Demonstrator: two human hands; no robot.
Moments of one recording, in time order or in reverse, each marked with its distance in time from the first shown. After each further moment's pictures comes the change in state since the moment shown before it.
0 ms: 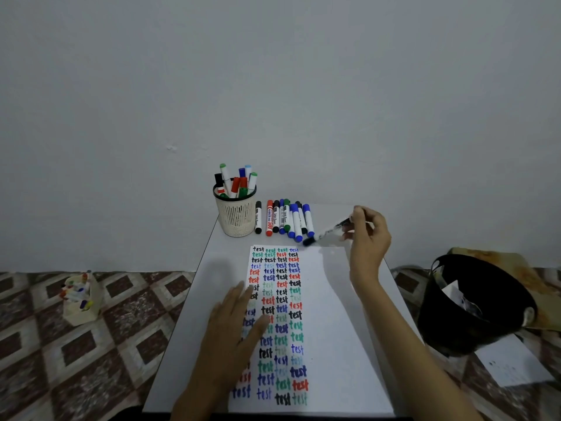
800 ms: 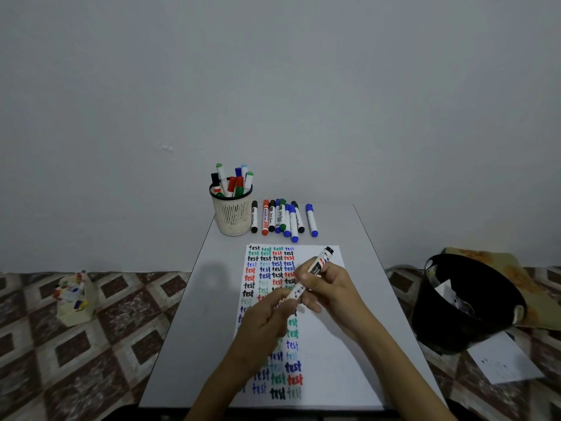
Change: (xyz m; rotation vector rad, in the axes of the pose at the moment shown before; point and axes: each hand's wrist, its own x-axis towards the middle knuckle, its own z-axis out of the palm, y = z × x) left_hand 0.005 0.062 0.004 -0.697 -0.183 0.059; right_hand -0.080 -0.035 -0.029 0.163 -0.870 0.428
